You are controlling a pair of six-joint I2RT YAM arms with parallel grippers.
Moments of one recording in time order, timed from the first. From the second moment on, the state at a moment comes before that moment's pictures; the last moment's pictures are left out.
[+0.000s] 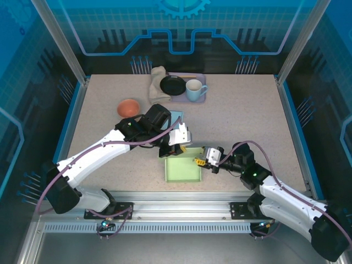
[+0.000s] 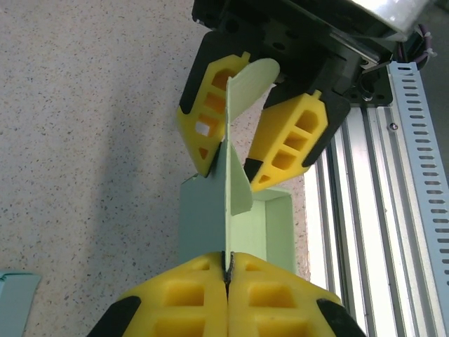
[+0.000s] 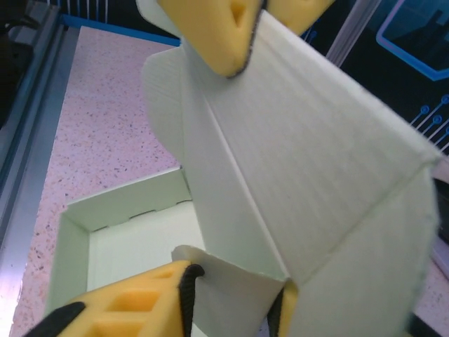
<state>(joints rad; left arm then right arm) -0.74 1.37 1.25 -0.81 0.52 0.57 0.62 0.79 0.30 0.18 -0.50 -0.51</state>
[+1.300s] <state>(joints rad) -0.48 1.11 0.85 -0.42 -0.08 -0.84 0.61 0.88 0.30 0.22 -0.43 -0.47</state>
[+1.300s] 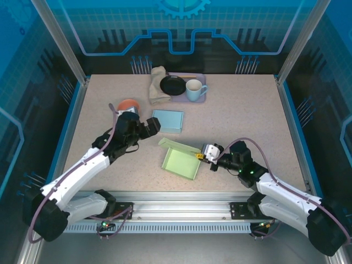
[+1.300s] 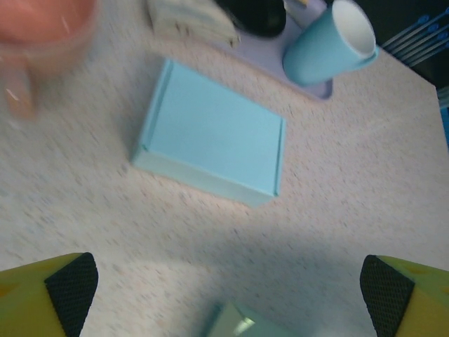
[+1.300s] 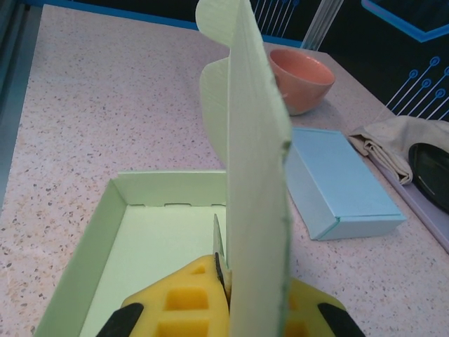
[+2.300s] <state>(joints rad) -0.72 1.23 0.86 -0.38 0.01 -1.06 0.62 0.96 0.31 0.24 -0.36 -0.49</state>
